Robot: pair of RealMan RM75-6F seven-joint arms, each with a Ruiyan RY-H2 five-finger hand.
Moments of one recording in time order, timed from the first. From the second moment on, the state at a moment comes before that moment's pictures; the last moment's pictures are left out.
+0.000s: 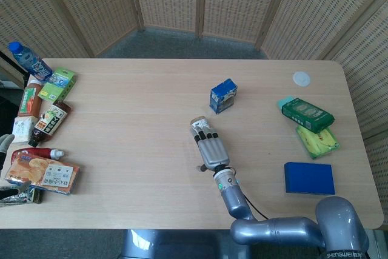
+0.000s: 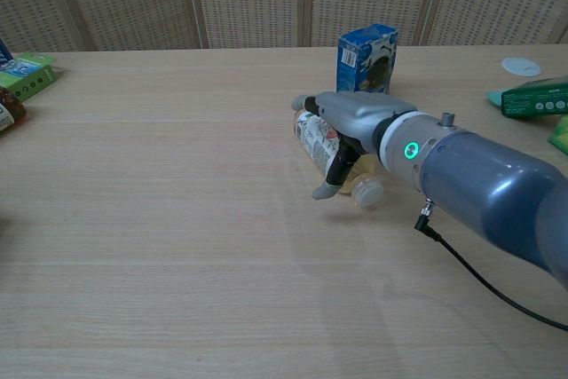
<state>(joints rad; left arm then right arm) -0.05 -0.98 -0.05 -1.80 1.38 1.46 0.08 0.90 -1.86 0.24 -1.54 -0.65 1.17 -0.73</state>
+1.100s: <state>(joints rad) -0.05 -0.98 -0.05 -1.79 1.37 1.46 0.09 0.94 -1.99 0.39 -1.23 -0.48 1.12 -0.76</state>
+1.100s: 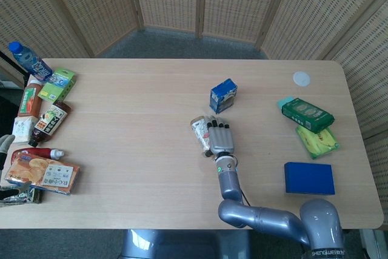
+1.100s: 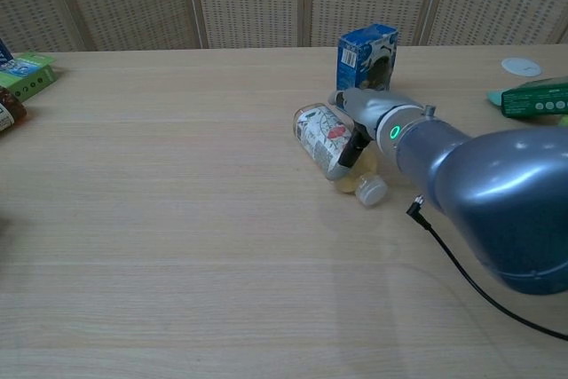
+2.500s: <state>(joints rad) -0.05 -0.99 -0.05 -1.79 1.37 1.45 0.09 0.87 -2.03 0.41 -1.12 -0.66 1.09 -0.60</state>
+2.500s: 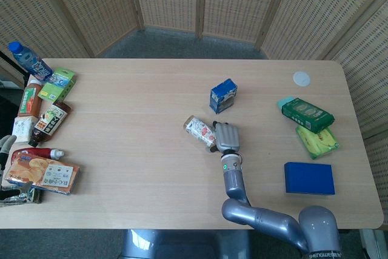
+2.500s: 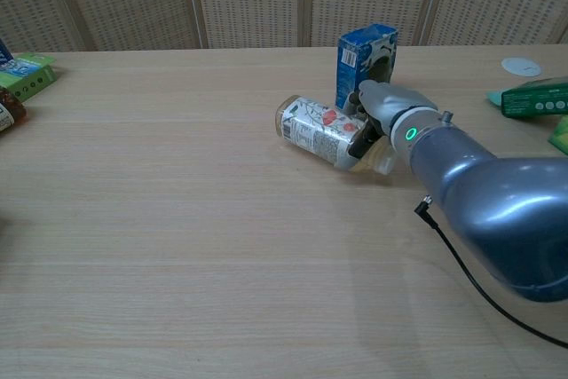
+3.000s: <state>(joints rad) -0.05 -0.97 -0.04 -1.81 1.40 1.46 0.05 0.81 -1.80 0.47 -1.63 -0.68 1.21 -0.65</state>
